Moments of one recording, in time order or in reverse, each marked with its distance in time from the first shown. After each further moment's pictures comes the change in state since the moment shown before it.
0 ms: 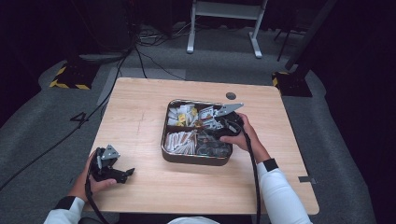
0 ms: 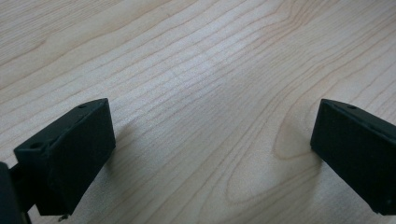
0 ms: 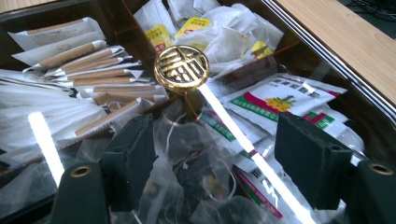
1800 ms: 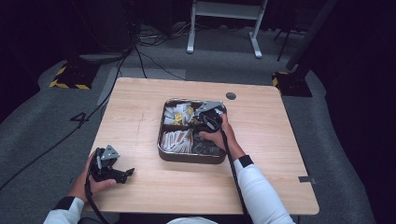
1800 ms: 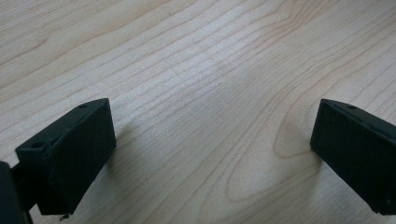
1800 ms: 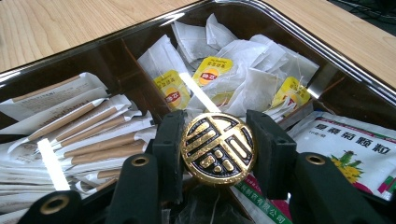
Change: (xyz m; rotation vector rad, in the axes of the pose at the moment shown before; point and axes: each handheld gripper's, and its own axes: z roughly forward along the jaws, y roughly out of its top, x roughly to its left) left arm 0.000 -0.001 0.000 -0.004 0.004 -0.003; right arm 0.022 0.033 0.056 -0.064 -0.002 0.075
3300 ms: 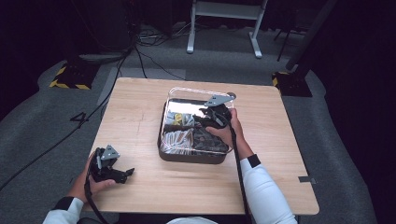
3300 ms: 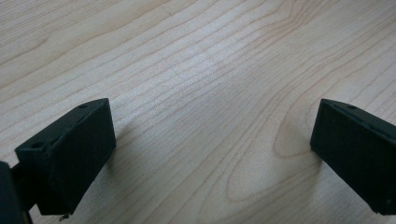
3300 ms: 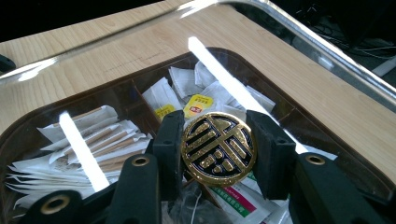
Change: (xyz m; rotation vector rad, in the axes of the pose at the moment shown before) left arm 0.000 0.000 0.000 0.000 0.000 0.000; right arm 0.002 0.020 -0.050 -0.086 -0.049 -0.032
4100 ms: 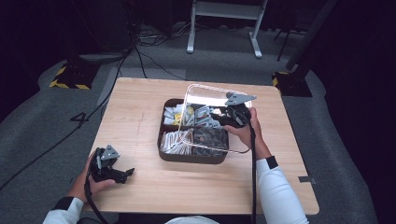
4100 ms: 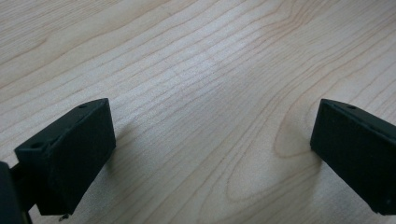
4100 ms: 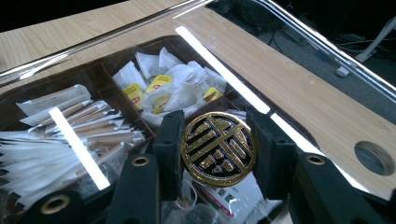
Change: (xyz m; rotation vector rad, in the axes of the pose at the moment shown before) left arm 0.000 0.000 0.000 0.000 -0.001 0.000; right arm -0.031 -0.019 -0.045 -0.003 -0.054 0.026
